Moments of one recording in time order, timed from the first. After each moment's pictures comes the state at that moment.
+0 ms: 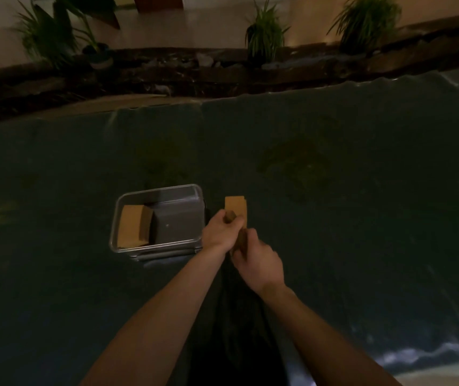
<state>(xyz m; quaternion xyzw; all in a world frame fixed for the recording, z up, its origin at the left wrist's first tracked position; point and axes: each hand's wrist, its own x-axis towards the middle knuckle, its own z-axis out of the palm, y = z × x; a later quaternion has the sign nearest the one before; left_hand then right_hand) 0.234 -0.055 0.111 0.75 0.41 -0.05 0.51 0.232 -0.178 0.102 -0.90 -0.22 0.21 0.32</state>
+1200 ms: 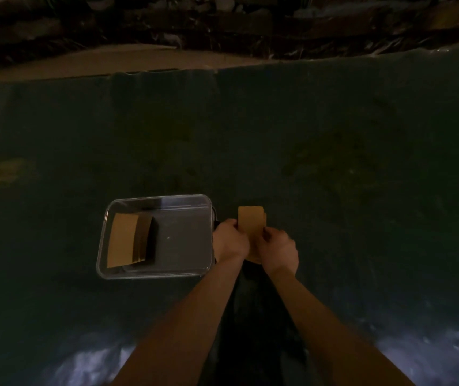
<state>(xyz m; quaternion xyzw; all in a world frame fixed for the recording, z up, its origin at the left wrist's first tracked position) 0.311 -0.004 0.026 0.78 0.50 -0.08 0.36 0.345 -0.098 0.014 -0.92 -0.04 0.27 0.28</state>
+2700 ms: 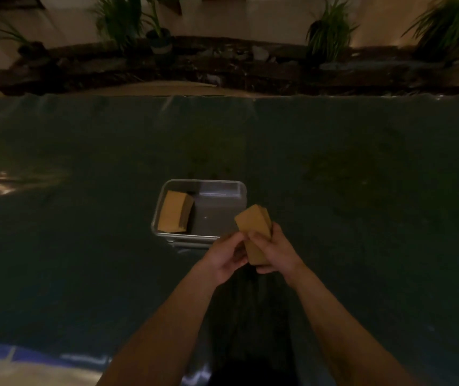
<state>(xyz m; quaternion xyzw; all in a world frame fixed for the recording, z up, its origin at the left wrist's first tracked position) 0.158 -0.001 0.090 0.36 0.42 -0.02 0.83 0.256 -0.118 0.098 -0.72 -0.08 0.49 0.49</state>
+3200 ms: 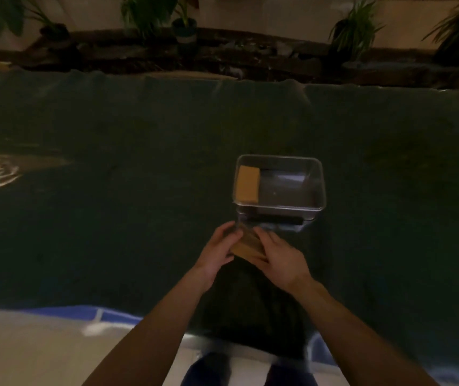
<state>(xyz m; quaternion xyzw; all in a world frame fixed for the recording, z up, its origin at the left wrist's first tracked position) -0.061 0.119 0.081 0.53 0.40 0.01 0.75 0.055 -0.022 0.062 -0.86 -0.45 0.20 0.15</state>
